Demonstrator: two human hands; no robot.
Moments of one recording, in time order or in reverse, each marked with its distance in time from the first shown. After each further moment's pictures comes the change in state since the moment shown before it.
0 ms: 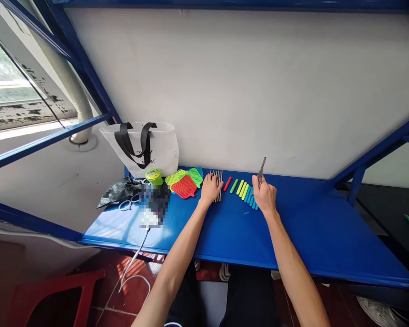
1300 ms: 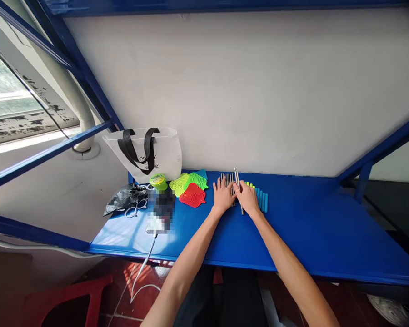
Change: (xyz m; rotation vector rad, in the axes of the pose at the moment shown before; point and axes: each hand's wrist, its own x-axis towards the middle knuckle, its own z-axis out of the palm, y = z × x) left_hand -0.019 0.036 0.009 0.003 -0.144 0.070; right_hand -0.011 -0.034 0.076 0.050 -0.312 0.047
